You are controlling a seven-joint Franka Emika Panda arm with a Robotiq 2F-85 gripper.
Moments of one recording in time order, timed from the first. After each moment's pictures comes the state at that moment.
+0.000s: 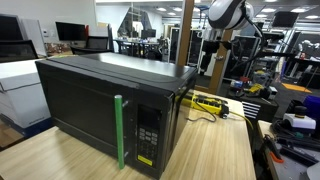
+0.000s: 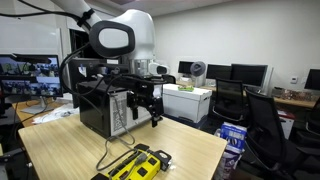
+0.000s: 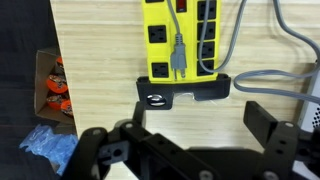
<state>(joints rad) -0.26 0.09 -0.33 -2.28 0.03 2.43 -0.59</state>
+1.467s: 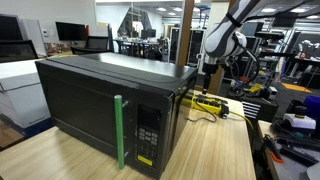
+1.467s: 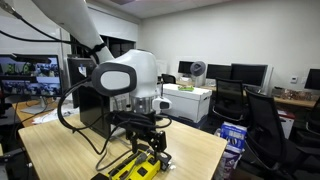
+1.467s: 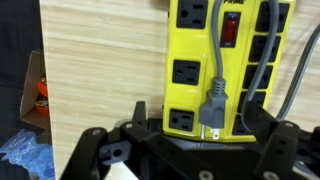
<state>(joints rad) -0.43 0.31 -0.22 -2.30 0.03 2.65 -0.76</state>
